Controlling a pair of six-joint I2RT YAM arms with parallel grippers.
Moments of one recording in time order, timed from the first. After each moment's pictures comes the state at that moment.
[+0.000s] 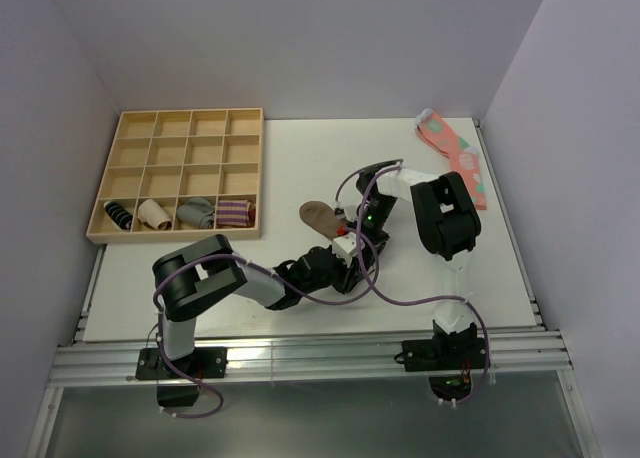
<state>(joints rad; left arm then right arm) -1.11 1.90 0.73 0.80 -0.04 -0.28 0.37 2.13 1.42 -1.20 -0.52 -0.40</state>
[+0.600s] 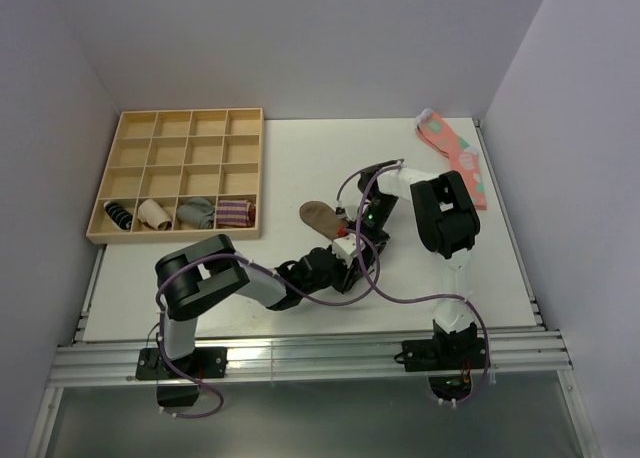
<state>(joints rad) -1.11 1.91 0.74 0.80 -0.08 -0.25 0.36 2.15 1.43 -1.22 -0.55 -0.40</state>
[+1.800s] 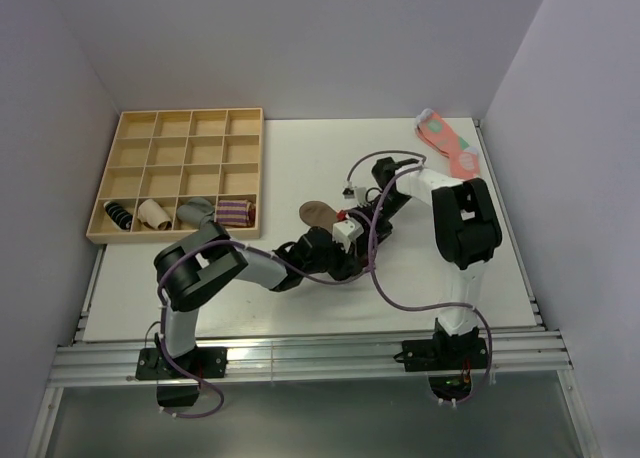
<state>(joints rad) -1.00 1.94 0.83 0.65 0.18 -0.32 0.28 2.00 1.33 -1.02 -0.63 -0.39</state>
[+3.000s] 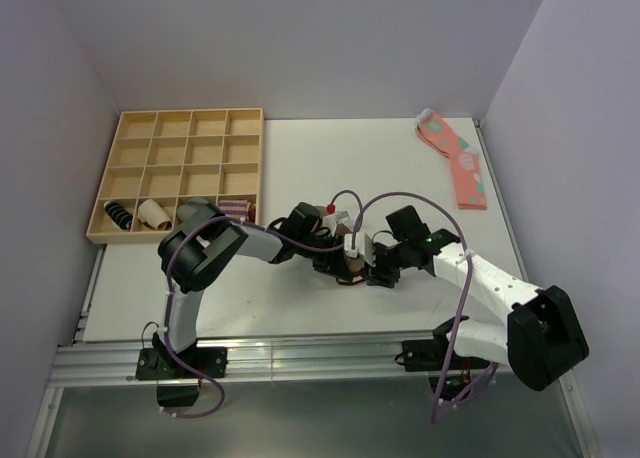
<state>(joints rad) -0.79 2.03 0.97 0.35 0.78 -0.63 0.44 1.16 0.64 -0.60 -0.58 -0.87</state>
